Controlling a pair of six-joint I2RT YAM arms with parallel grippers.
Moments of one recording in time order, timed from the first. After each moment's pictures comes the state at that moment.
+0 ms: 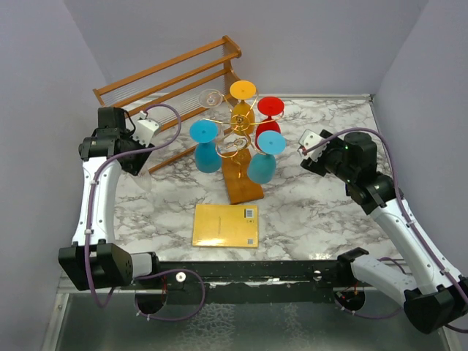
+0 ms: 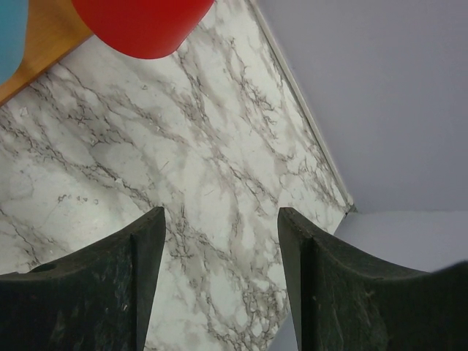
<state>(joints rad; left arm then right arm) 0.10 1.26 1.36 -1.08 0.08 0.63 0.37 0.96 0.97 -0.43 -0.09 -0.83</state>
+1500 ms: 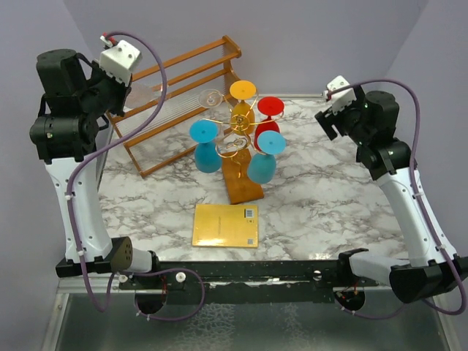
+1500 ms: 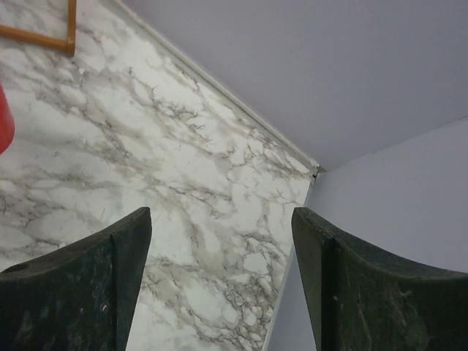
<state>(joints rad) 0.09 1.41 2.17 -1.16 0.36 0.56 0.21 1.16 1.32 -0.46 -0.02 -0.62</state>
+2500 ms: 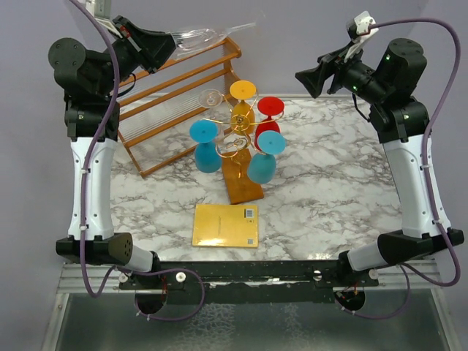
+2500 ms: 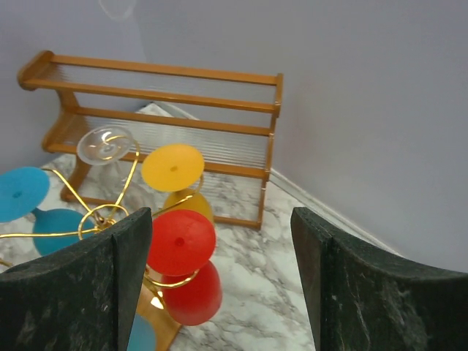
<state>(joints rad) 0.00 1.45 1.97 -0.07 0.78 -0.67 0.22 1.44 1.93 -0.49 -0.48 -0.07</state>
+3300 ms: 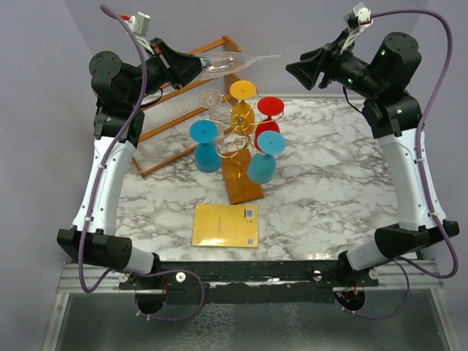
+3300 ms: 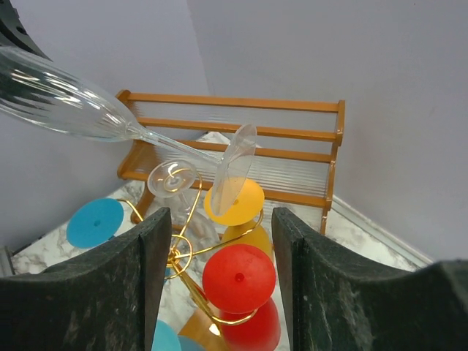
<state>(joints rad) -0.15 1.43 1.73 0.06 0.78 -0.75 0.26 1.50 1.99 -0.41 -0.60 0.14</state>
